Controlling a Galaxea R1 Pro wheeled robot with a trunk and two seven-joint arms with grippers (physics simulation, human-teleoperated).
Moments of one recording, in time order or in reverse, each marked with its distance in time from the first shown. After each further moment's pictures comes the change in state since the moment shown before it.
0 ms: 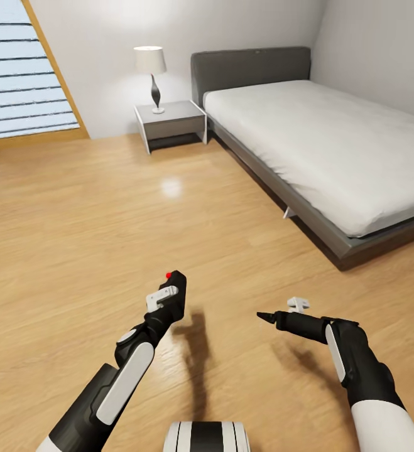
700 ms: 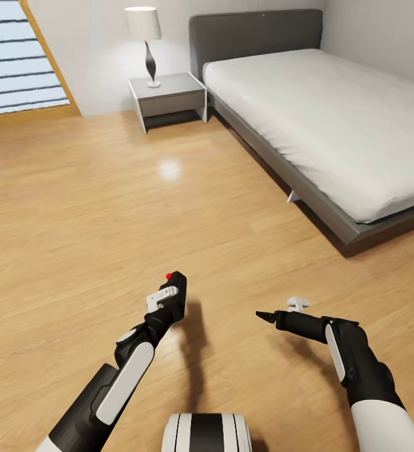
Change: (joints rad) left arm 0.000 -0.001 0.002 0.000 0.001 0.011 0.000; right arm 0.000 0.002 0.000 -0.004 0.000 -0.006 0.017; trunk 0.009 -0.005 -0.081
